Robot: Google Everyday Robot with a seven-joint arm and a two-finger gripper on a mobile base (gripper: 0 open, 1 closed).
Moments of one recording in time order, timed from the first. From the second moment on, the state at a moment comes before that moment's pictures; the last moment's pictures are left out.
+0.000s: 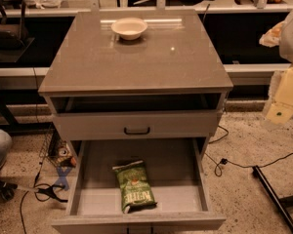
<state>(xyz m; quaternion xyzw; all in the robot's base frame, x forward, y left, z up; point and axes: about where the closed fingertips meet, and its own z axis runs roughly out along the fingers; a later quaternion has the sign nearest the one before) 0.438 -0.216 0.979 -0.60 0.78 -0.04 0.16</state>
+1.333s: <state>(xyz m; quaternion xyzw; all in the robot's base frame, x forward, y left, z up) 0.429 -0.166 0.837 -0.54 0.84 0.08 0.09</state>
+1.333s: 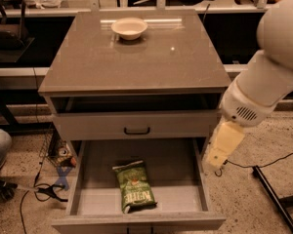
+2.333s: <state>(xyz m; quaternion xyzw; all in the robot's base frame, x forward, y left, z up) 0.431 -0.136 0.737 -0.46 0.87 0.15 0.07</state>
